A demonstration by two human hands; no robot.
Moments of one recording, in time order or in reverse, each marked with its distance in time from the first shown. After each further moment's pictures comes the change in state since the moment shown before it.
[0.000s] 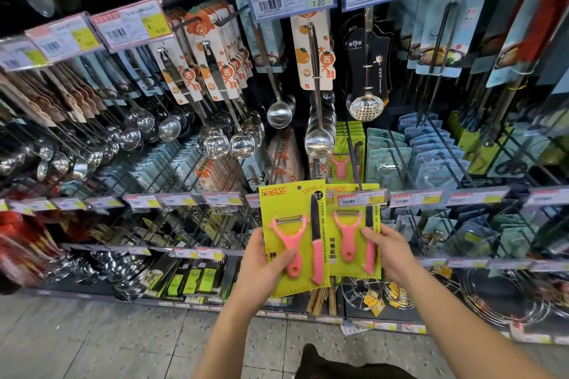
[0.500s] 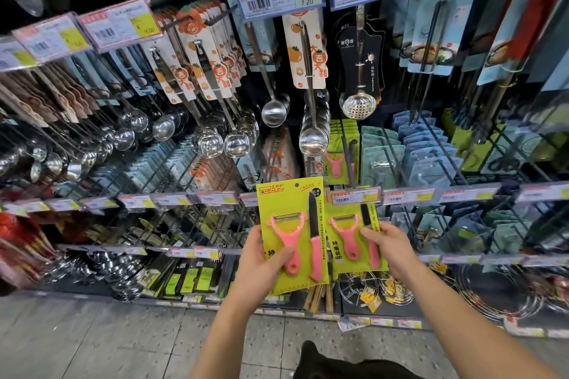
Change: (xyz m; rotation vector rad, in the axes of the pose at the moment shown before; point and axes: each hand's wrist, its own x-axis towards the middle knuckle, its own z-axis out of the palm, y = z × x) left_hand -0.002 0.008 0.009 -0.036 -0.012 -0.007; right_hand 0.009 0.003 -0.021 -0.199 -0.005 -0.079
